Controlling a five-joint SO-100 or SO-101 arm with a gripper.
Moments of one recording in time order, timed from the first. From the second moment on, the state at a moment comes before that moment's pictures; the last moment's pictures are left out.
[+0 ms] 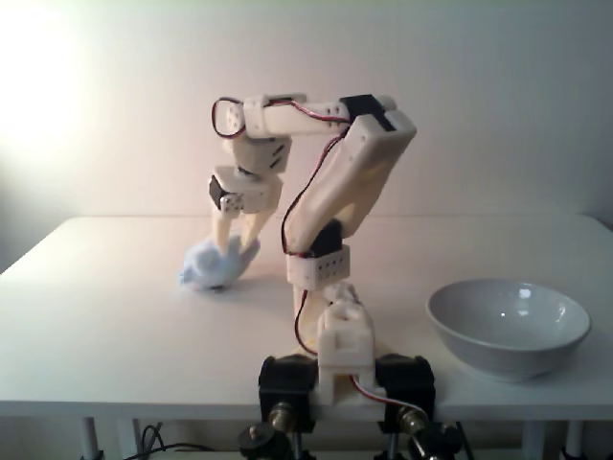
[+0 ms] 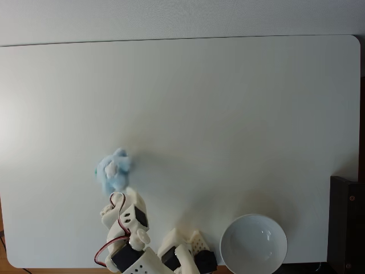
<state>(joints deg) -39.6 130.4 135.1 56.8 81.8</state>
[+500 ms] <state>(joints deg) -32.8 148.4 135.4 56.4 81.8</state>
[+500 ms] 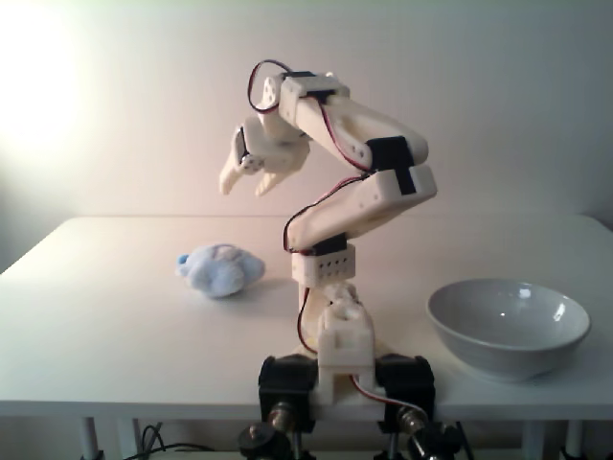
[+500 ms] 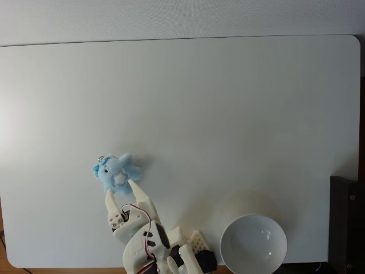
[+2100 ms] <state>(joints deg) -35.9 67.9 89.8 81.6 81.0</state>
